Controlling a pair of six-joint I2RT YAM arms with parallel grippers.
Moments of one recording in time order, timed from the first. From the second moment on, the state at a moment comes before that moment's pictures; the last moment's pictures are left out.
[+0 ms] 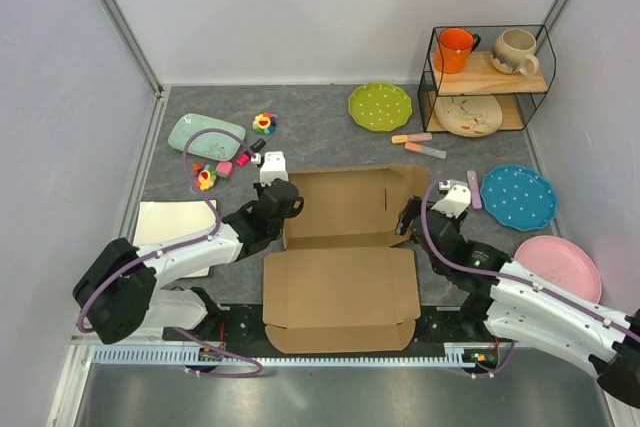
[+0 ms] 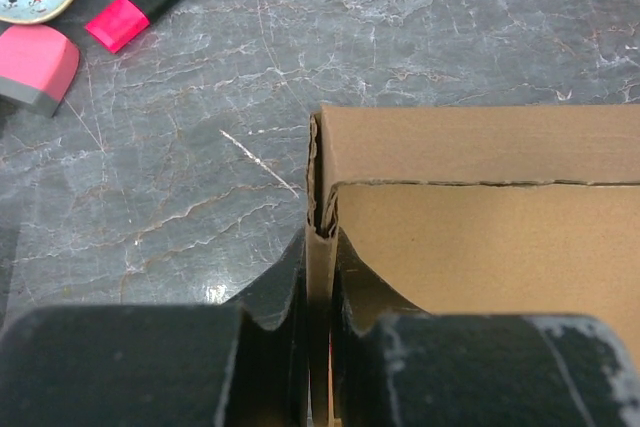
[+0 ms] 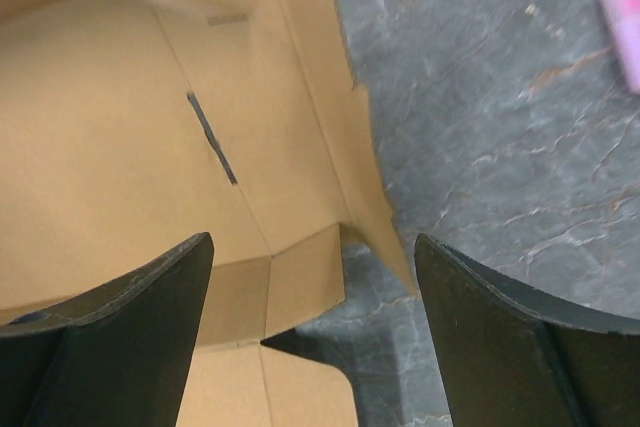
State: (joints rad) left arm -0.80 1.27 0.60 0.11 -0.70 -0.47; right arm 0.87 0.75 0.48 -0.37 0.76 0.76
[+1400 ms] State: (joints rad) left arm -0.81 1.27 0.59 0.04 -0.72 -0.55; right arm 1.09 1.26 0.52 -0.17 0.69 0.53
